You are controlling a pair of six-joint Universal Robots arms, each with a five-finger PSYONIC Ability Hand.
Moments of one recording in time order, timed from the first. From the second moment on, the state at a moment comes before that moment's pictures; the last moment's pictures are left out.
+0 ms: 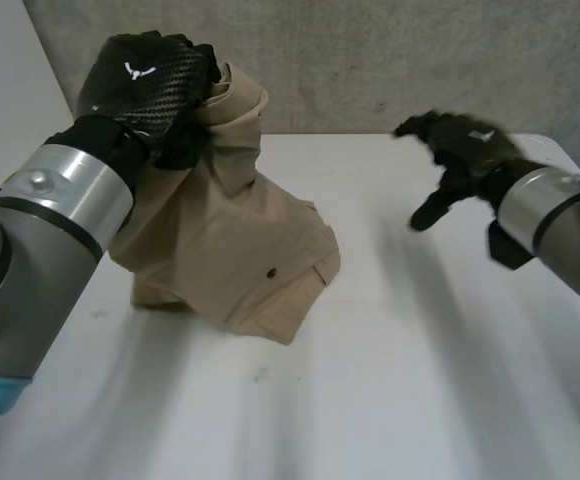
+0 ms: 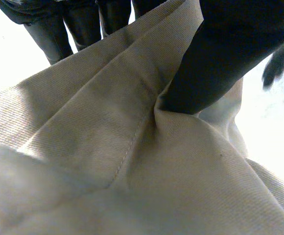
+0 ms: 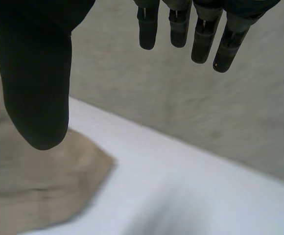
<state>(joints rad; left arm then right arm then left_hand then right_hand) 4.16 -1.62 -1.49 3.30 -1.55 3.38 1.90 -1.28 1.33 0.11 1.30 3.18 1.12 1.19 1.18 1.19 0.95 0.19 0.20 0.20 0.22 0.17</state>
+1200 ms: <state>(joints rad) 4.17 -1.42 -1.56 3.02 -1.55 3.10 1.93 -1.43 1.28 0.57 1.24 2.77 1.12 1.19 1.19 1.19 0.95 0.94 1.17 1.18 1.19 0.94</state>
